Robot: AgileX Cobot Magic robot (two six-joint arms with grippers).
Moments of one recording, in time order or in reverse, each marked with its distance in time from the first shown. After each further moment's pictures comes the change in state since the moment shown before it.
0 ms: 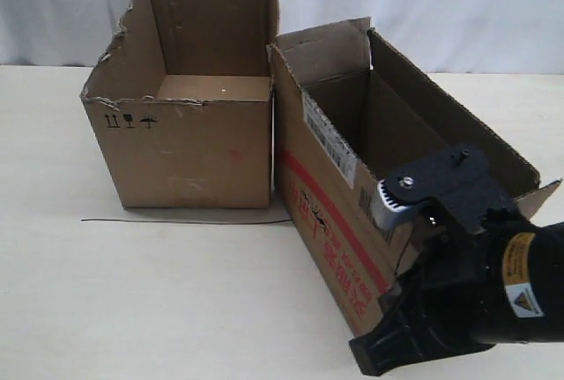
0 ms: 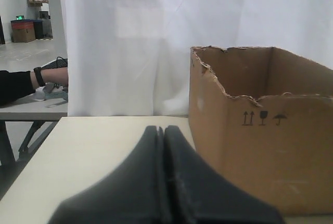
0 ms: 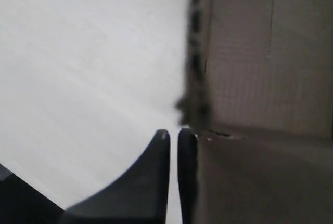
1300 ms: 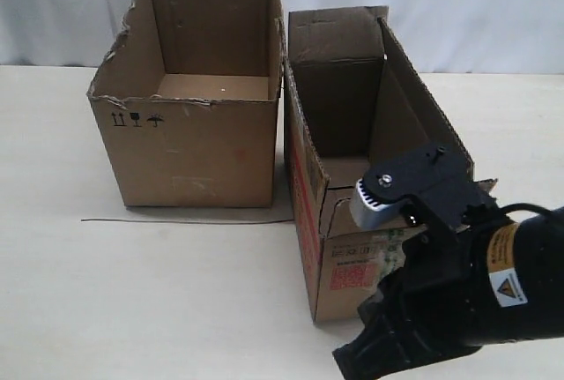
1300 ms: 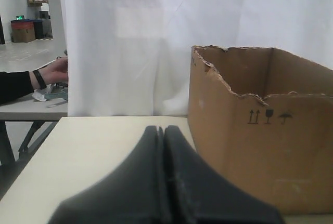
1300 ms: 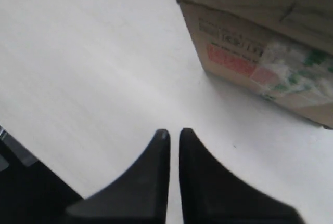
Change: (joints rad) left arm 0.000 0.000 0.000 0.000 0.000 0.000; right arm 0.002 0.031 -0.040 0.134 -0.004 -0.136
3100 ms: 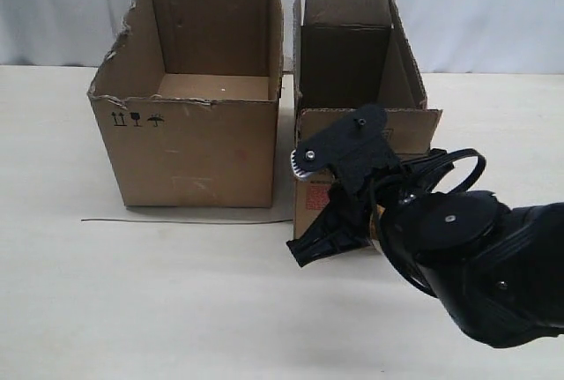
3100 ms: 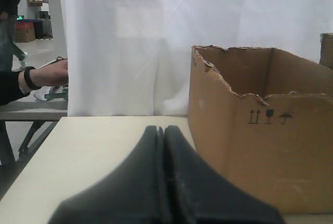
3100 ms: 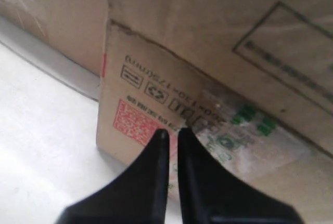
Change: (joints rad) left arm 0.000 0.000 0.000 0.000 0.000 0.000; right arm 0.000 0.401 0.012 -1.561 -0.179 1.293
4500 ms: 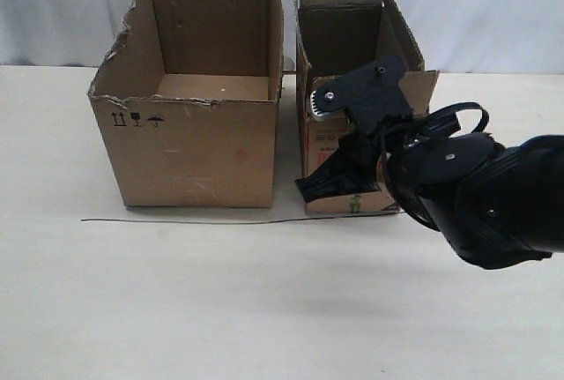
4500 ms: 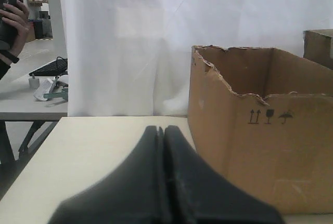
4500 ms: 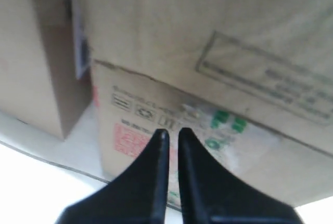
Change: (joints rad) left arm 0.000 0.000 0.000 0.000 0.000 0.000; right arm -0.157 0.044 -0.091 -0.151 -0.073 0.124
